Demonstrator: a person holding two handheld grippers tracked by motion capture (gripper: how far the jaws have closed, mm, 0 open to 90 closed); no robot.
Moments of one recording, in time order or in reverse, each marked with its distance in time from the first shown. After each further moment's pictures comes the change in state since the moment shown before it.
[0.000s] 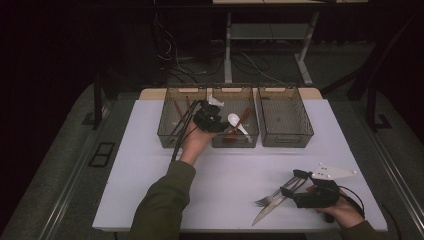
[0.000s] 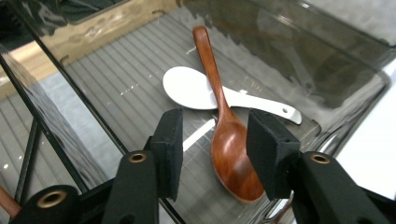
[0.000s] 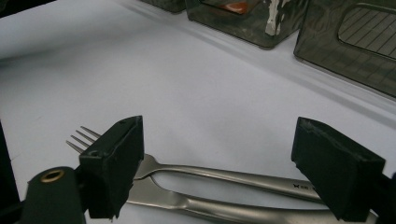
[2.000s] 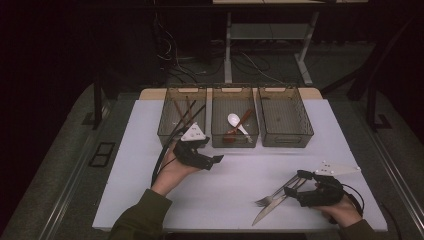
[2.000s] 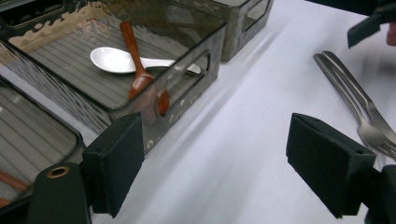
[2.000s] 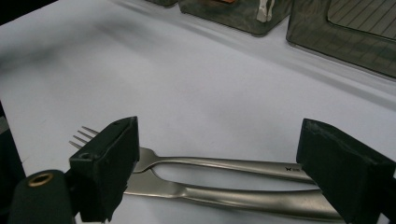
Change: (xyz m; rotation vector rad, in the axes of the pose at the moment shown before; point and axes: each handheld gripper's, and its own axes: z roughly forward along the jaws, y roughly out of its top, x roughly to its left) left arm -0.042 -0.081 -0.076 -0.151 -0.178 0.094; right arm -0.006 0.004 -0.007 0.045 0.006 0.076
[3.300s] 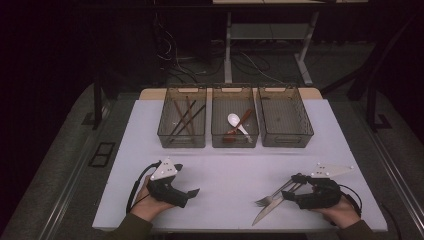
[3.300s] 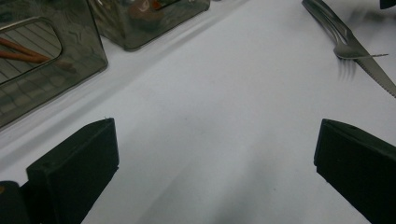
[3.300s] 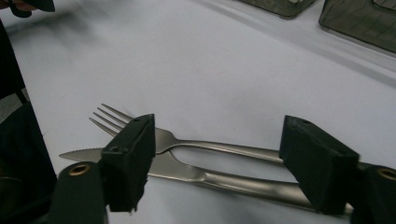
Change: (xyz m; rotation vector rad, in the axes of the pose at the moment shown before) left arm -0.023 -0.090 -0.049 -0.016 0.030 -0.054; right arm 0.006 0.000 0.004 0.075 0.060 -0.041
